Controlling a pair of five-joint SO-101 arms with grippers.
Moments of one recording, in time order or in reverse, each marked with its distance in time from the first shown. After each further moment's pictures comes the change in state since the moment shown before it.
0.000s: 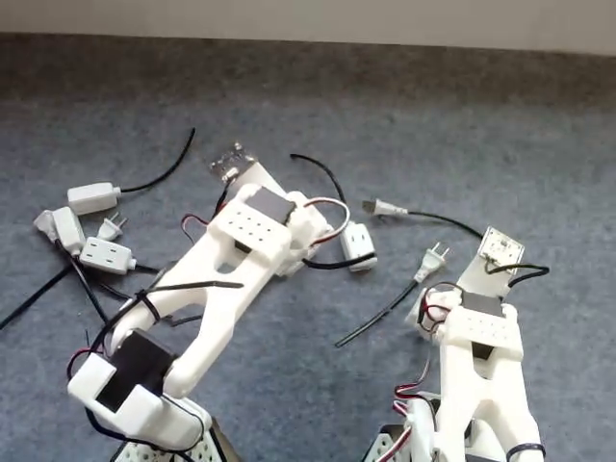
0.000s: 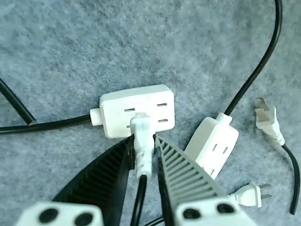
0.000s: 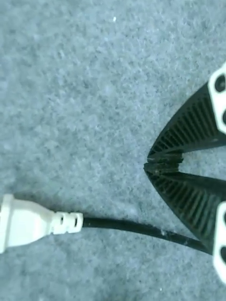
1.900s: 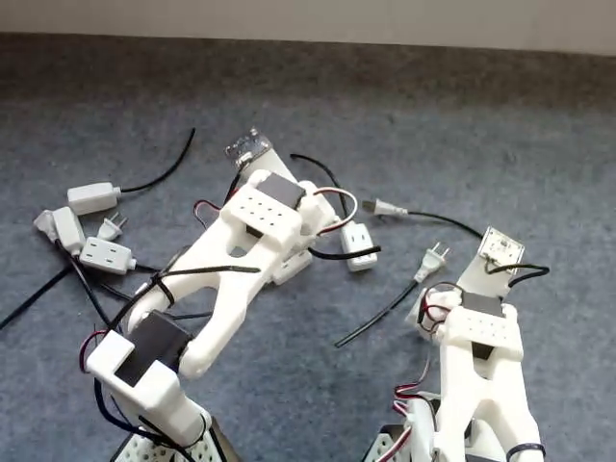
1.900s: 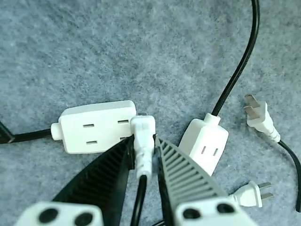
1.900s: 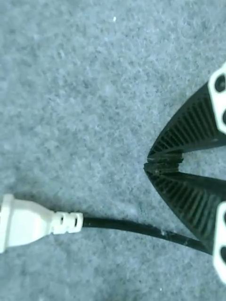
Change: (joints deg) left arm -0.9 7.0 -9.1 2.7 -4.7; right arm 0.0 0.0 0.0 0.0 0.0
